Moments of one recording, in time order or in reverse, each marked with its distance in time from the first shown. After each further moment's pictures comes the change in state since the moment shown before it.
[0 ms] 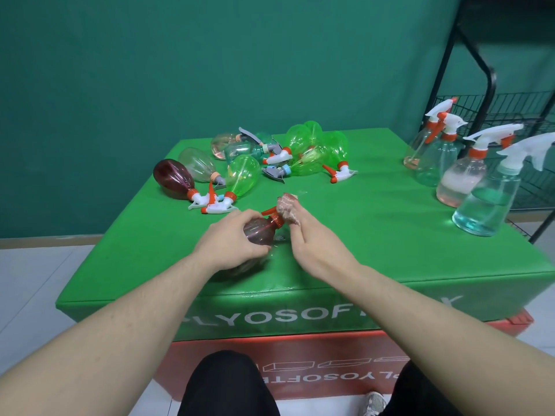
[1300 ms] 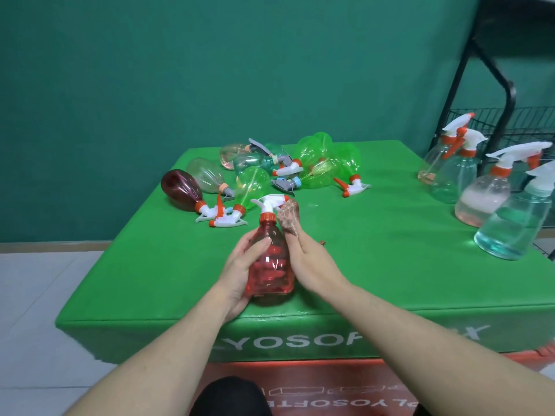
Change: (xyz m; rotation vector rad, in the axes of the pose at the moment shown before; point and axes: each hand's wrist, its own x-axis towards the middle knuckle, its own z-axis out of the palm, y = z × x) left_hand -0.008 -0.006 0.039 -1.448 -0.017 -0.272; right_hand 0.035 0.000 0.040 0.262 0.002 0.161
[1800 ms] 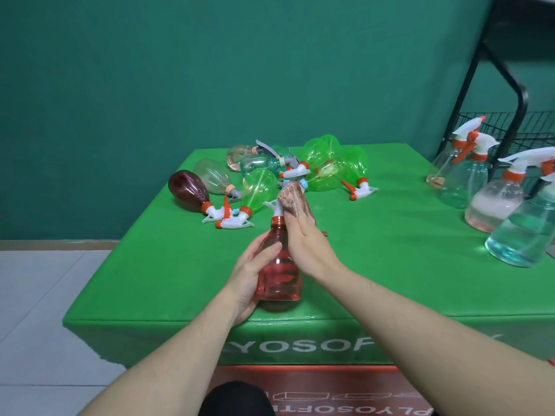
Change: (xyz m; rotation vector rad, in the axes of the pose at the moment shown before) left_hand -0.001 -0.002 -0.002 0.014 -0.061 0.002; right_hand 0.016 -0.030 -0.002 0.035 0.055 -0.132
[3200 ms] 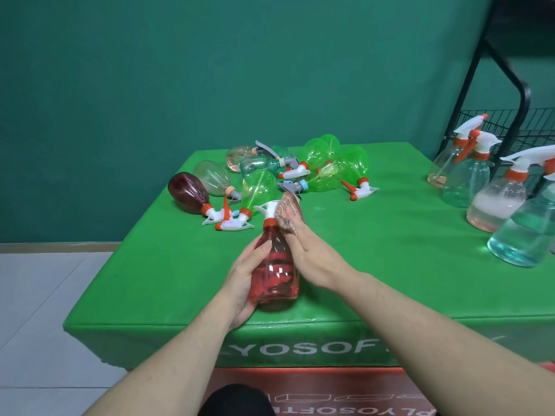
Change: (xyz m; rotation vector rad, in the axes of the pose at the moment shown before) left_hand 0.002 -0.002 -0.006 -0.038 0.024 -0.031; right_hand 0.007 0.036 -0.008 -0.187 -0.222 -0.043
